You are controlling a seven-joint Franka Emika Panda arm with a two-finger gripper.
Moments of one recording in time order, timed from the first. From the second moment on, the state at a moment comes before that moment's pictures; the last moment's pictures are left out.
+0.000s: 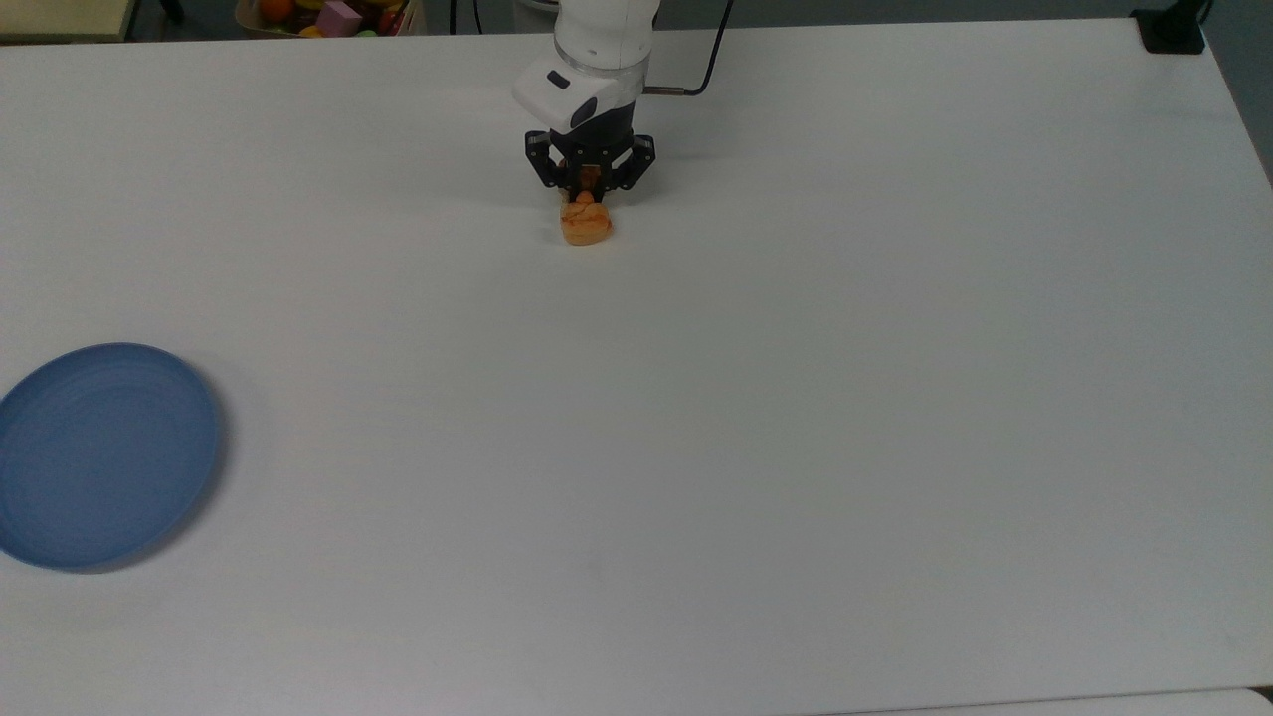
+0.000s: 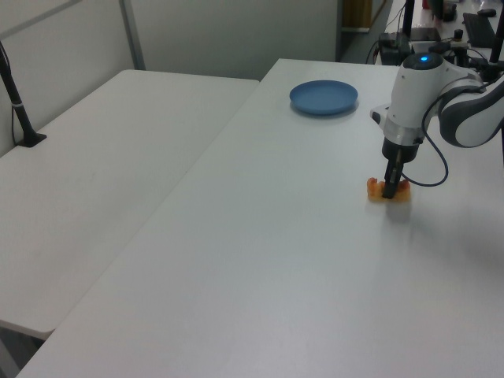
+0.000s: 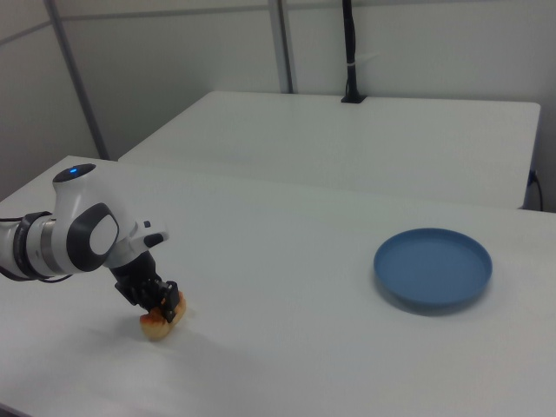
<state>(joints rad) 0.20 0.02 -0.01 -2.41 -0.24 2.53 0.24</state>
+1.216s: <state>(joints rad) 0.19 0.04 -0.01 -2.10 -0.12 2.10 0.30</state>
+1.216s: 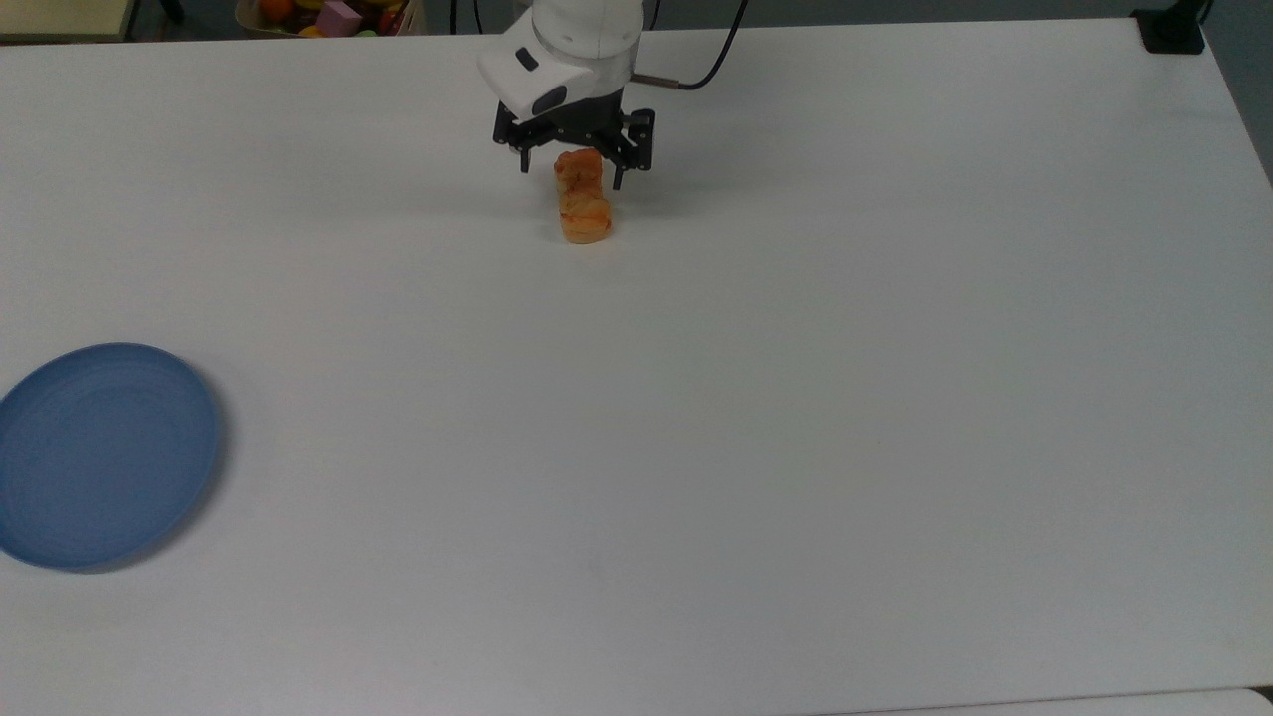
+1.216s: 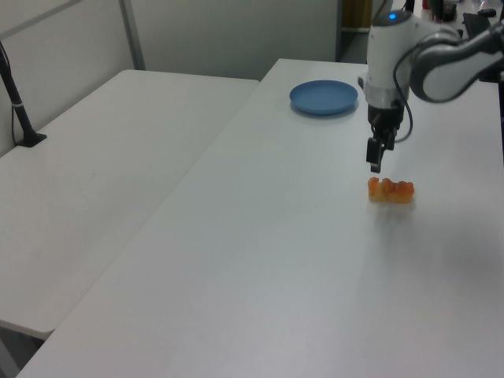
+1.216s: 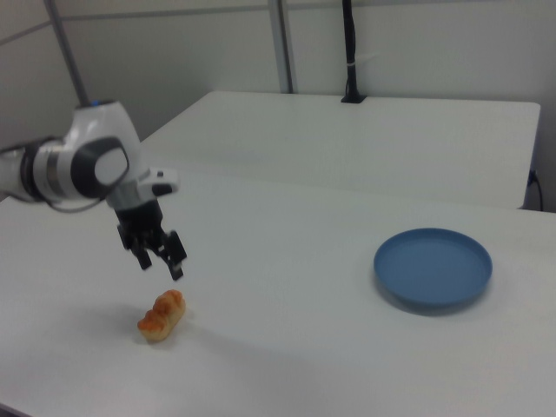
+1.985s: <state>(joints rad) 0.16 0.04 -0.07 -1.67 0.00 1.68 0.07</state>
